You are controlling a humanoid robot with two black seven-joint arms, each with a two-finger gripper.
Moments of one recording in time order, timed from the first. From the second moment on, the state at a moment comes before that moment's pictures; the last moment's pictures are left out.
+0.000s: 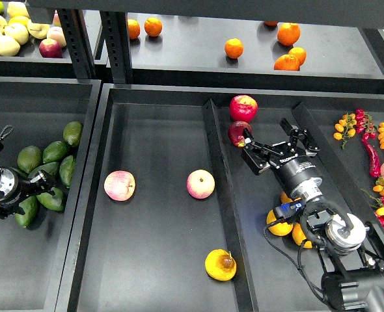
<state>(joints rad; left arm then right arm) -0.84 0.48 -0.41 -0.58 0.64 -0.49 0.49 0.16 0.01 1.37 1.27 0.27 0.07 -0.22</state>
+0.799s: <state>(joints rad) -0.25 0.33 -1.26 -0.95 0.01 -0.49 0.49 0.21 -0.04 1.16 1.26 0.26 0.08 -0.27</state>
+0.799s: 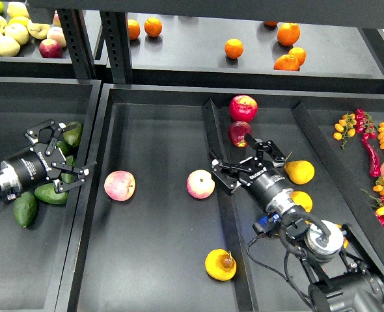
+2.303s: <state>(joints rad) 0.23 0.00 -1.64 -1.32 -0.05 -0.49 0.49 0.74 -0.39 0.22 1.12 -0.01 0.25 -0.49</state>
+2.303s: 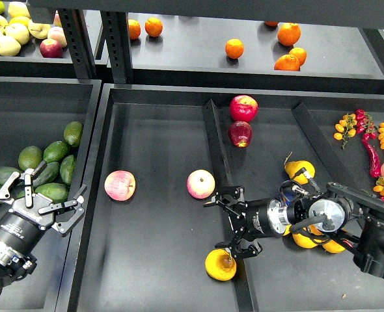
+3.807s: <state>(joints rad) 0.28 0.00 -1.61 -1.32 -0.05 -0.49 0.49 0.67 -0.34 0.12 1.01 -0.14 0.24 -0.49</state>
